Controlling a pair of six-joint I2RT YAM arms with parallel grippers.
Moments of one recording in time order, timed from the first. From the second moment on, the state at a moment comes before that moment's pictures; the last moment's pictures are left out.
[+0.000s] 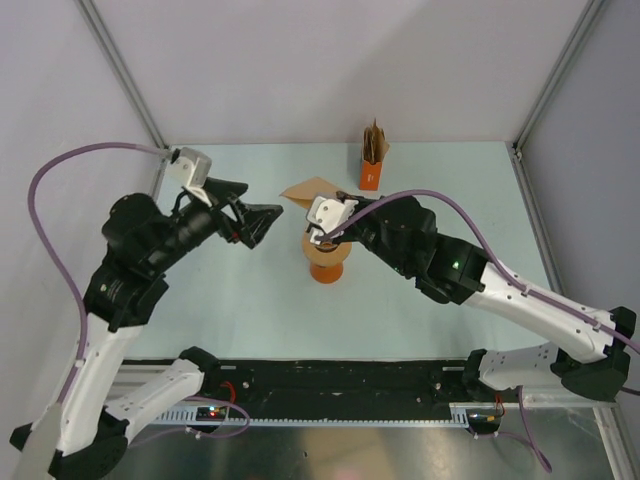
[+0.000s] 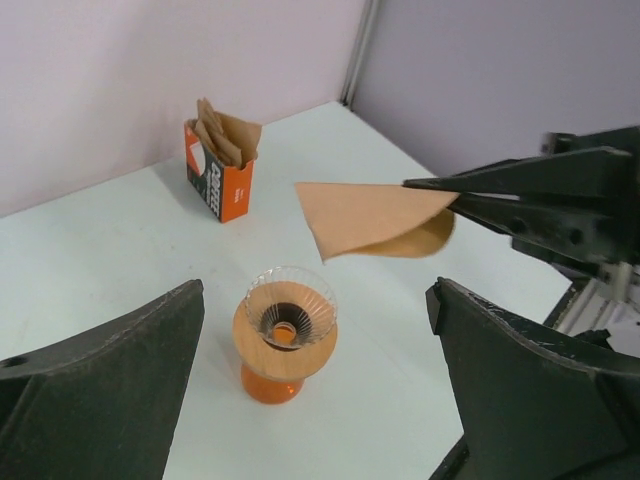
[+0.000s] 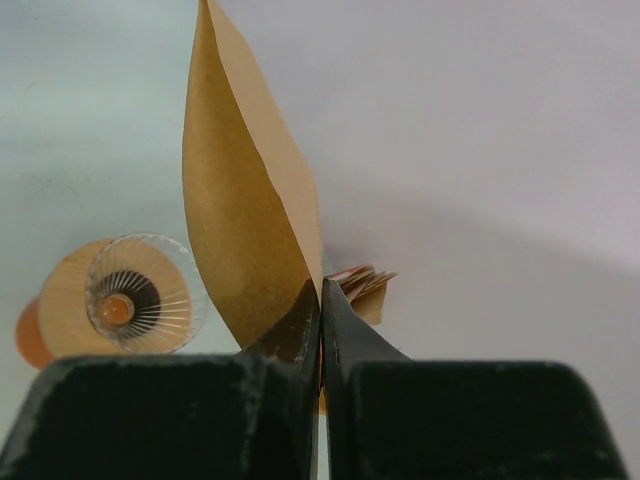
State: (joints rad) left arm -0.47 0.82 1.30 -0.48 0.30 -0.20; right arm 1.10 1.23 1.37 -0.26 0.36 -0.80
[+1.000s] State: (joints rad) left arm -0.53 0.91 1.30 -0.48 0.18 -0.20; right arm 1.11 1.35 1.47 -0.33 0.39 -0.68
